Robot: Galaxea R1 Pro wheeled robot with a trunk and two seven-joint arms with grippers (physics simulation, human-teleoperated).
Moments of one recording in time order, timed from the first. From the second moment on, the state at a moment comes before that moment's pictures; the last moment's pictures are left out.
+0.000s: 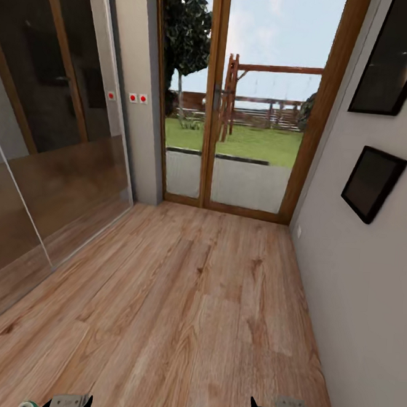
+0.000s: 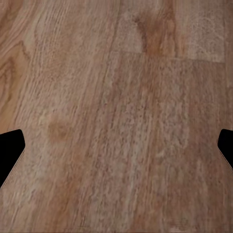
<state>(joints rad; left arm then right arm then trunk) -0.27 0.14 0.06 -0.27 0.07 -0.48 -0.10 -0.37 -0.06 0.32 -0.23 -0.38 -0.37 -0.01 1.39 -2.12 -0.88</state>
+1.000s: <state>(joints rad) -0.27 0.14 0.06 -0.27 0.07 -0.48 -0.10 -0.37 -0.06 0.32 -0.23 -0.38 -0.37 -0.01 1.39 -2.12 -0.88</state>
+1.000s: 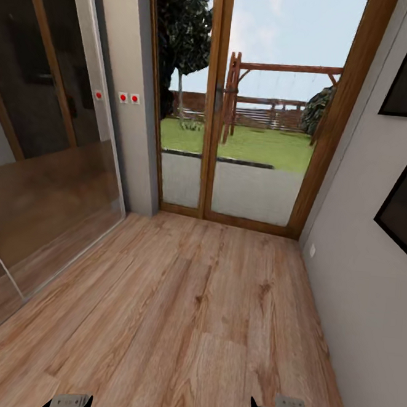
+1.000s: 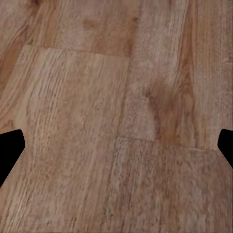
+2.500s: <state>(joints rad) -0.27 0.14 0.06 -0.27 0.07 -0.48 -0.10 -0.37 -0.06 0.32 -0.23 -0.38 -0.37 -0.01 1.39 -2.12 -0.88</state>
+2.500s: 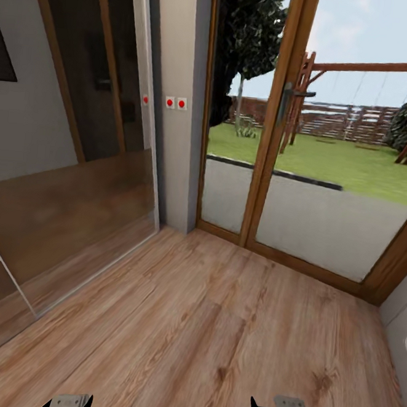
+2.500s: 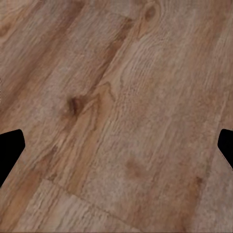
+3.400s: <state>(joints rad) -0.27 0.14 0.06 -0.27 0.07 -0.48 -0.10 -0.37 -0.06 0.32 -0.23 -0.38 -0.37 -0.01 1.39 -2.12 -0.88</state>
